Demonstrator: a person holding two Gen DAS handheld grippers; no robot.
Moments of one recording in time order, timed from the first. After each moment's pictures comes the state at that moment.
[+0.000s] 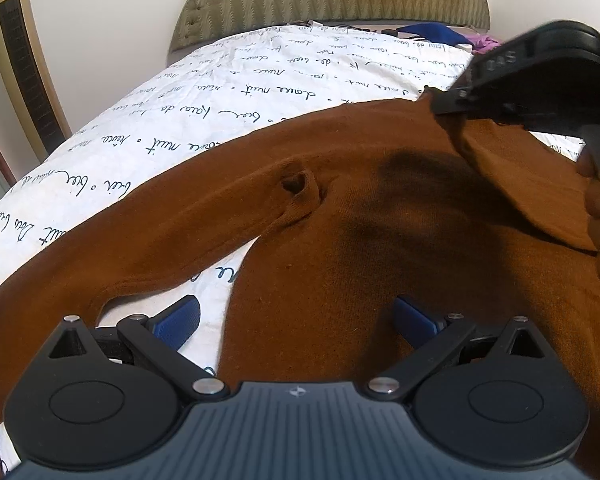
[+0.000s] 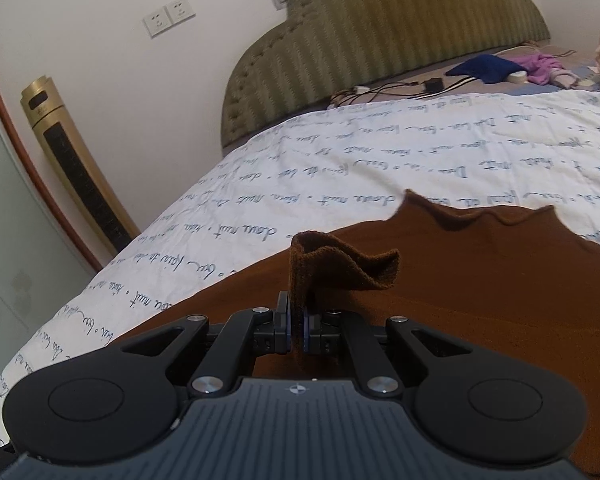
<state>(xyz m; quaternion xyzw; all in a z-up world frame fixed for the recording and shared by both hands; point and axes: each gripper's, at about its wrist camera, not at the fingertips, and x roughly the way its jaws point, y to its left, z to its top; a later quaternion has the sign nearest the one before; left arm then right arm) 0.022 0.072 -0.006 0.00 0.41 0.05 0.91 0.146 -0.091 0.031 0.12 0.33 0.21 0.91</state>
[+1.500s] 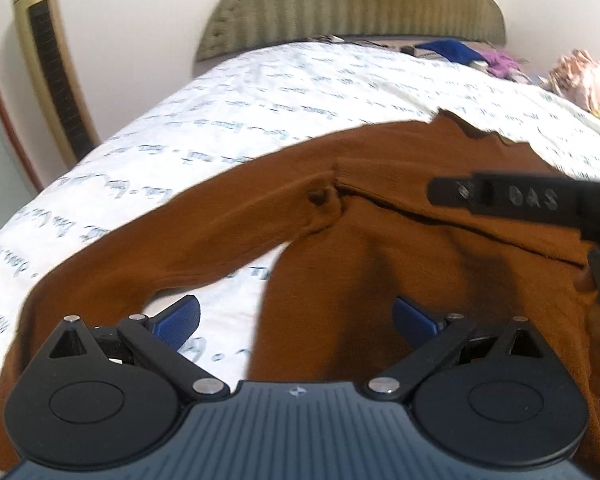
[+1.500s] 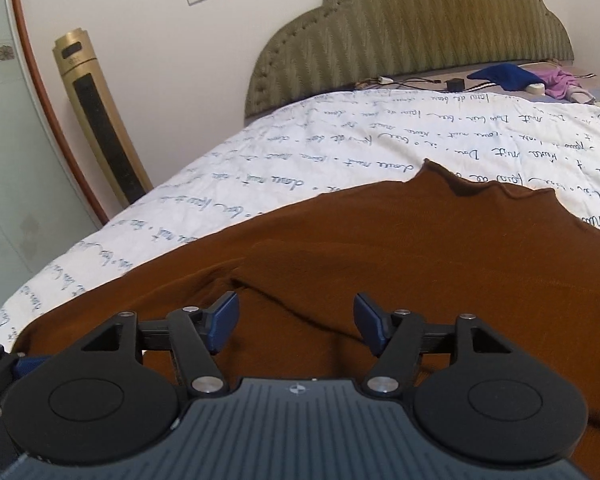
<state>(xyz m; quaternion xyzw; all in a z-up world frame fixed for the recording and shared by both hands) -0.005 0.082 0.020 -0.01 0.40 0.09 0.91 0.086 -0.083 0.027 0.06 0.34 0.24 0.91</state>
